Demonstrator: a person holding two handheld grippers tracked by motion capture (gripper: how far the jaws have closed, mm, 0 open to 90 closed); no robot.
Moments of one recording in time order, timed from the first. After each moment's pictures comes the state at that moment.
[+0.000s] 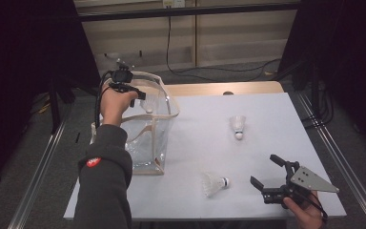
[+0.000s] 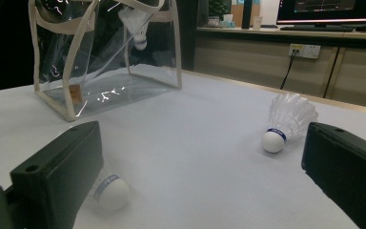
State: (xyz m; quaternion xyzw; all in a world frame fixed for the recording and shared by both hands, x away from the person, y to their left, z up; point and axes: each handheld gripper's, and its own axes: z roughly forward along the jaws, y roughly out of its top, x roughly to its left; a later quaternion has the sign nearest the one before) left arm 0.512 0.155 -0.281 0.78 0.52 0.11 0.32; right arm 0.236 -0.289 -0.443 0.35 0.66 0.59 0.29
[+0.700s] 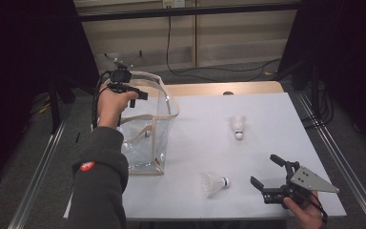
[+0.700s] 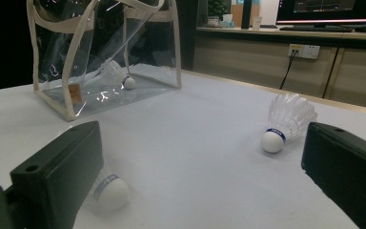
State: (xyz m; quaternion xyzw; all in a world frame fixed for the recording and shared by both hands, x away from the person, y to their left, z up) left arm 0.503 0.157 -0.273 0.78 0.51 0.10 0.34; right arm 0.236 -0.290 -0.443 0.35 0.66 0.59 0.29
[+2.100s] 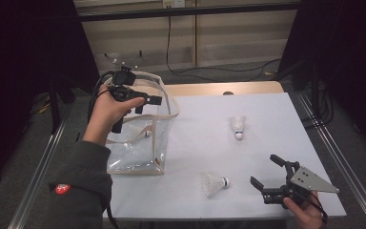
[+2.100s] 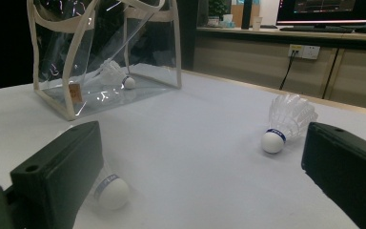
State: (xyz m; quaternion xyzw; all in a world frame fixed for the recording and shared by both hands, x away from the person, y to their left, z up) left arm 0.459 0.141 -0.246 0.81 0.44 0.06 0.39; right arm 0.236 -0.289 -0.442 0.35 0.67 0.59 0.29
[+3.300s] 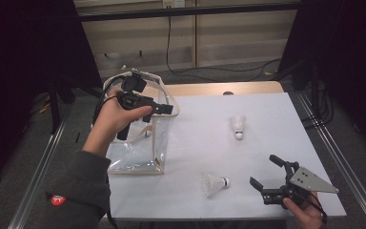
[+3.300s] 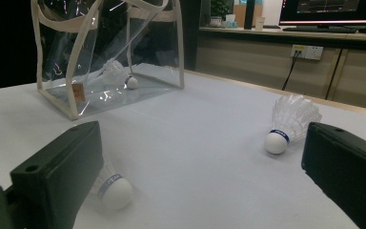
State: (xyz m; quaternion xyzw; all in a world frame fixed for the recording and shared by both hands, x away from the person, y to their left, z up) left arm 0.435 0.119 -0.244 0.83 0.38 0.03 0.40; right arm 0.235 -0.288 -0.442 0.34 0.67 0.59 0.29
